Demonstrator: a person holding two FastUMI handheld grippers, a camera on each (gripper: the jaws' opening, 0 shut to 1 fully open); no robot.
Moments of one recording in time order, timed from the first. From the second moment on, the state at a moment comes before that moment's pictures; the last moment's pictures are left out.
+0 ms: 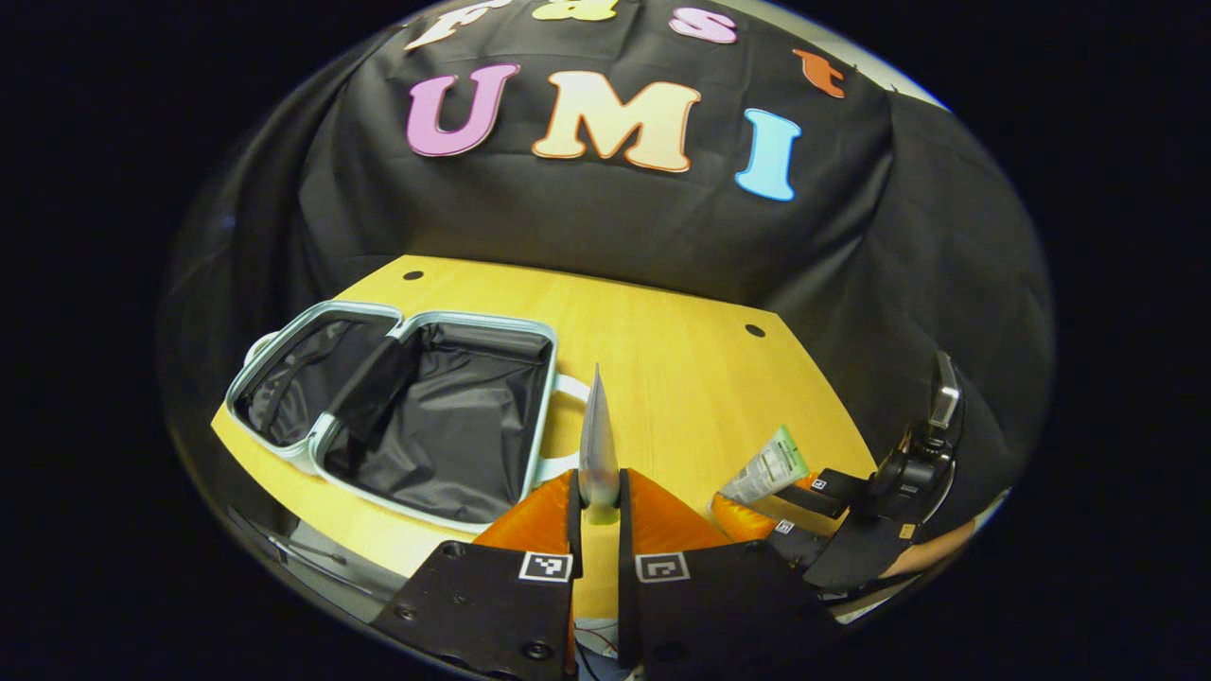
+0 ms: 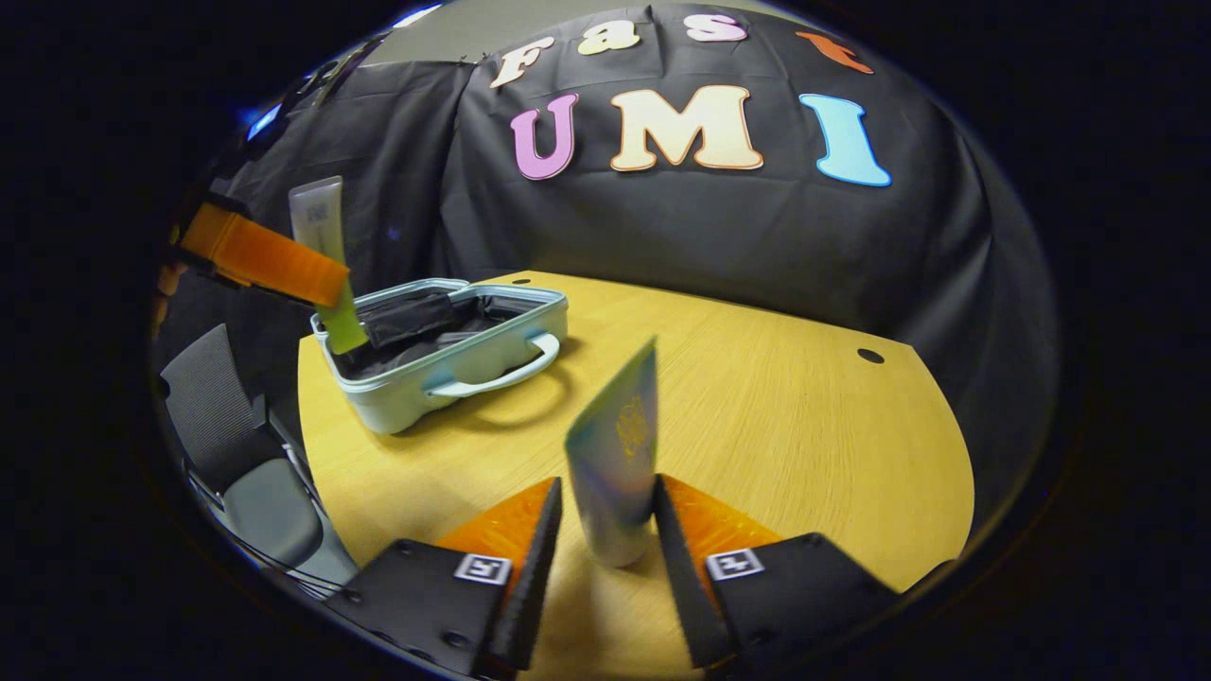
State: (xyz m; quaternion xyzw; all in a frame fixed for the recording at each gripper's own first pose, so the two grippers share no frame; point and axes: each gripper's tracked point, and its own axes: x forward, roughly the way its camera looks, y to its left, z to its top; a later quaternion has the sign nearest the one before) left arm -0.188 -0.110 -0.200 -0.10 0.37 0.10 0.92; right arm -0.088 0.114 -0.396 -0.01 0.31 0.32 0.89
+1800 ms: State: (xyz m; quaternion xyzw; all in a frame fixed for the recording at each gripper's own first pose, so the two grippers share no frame) left arm -0.155 0.068 -0.288 -0.10 0.47 -0.02 0.88; right arm -0.108 0.366 -0.347 0.02 0.47 0.30 0.83
